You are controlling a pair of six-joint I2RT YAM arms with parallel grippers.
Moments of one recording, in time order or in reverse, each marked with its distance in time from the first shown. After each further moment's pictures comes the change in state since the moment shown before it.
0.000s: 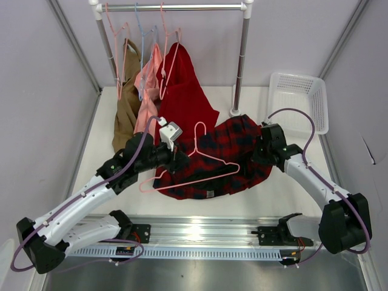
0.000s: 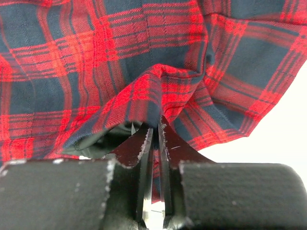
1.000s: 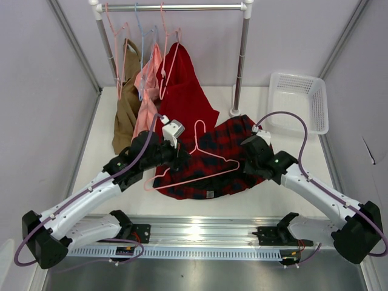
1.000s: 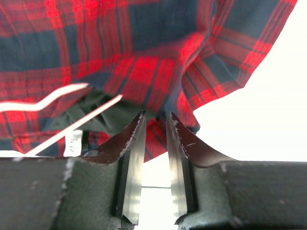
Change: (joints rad) left arm 0.003 0.060 -0.011 0.049 -0.062 -0.035; right arm 0.323 -0.105 0.050 -0.237 0.330 0.143
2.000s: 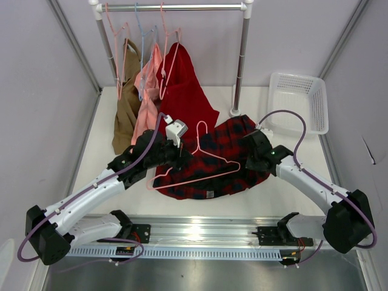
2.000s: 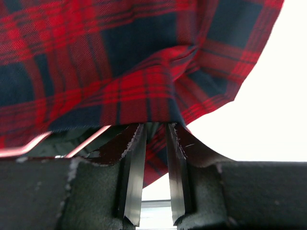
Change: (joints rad) left arm 0.000 0.048 -0.001 0.024 0.008 -0.007; right arm -0.085 0.110 -0.004 0.054 -0.013 -0.003
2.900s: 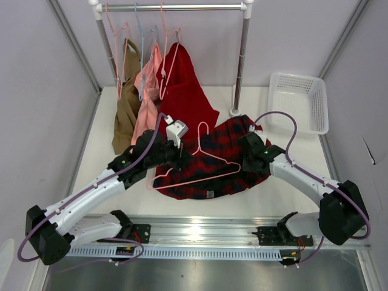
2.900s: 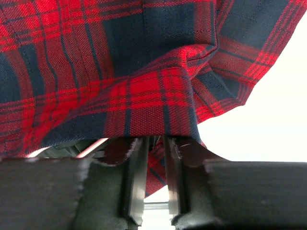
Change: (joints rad) left arm 0.000 0.000 -0.002 0.003 0.019 0.000; right arm 0.013 0.077 -0.011 0.038 -0.014 -0.031
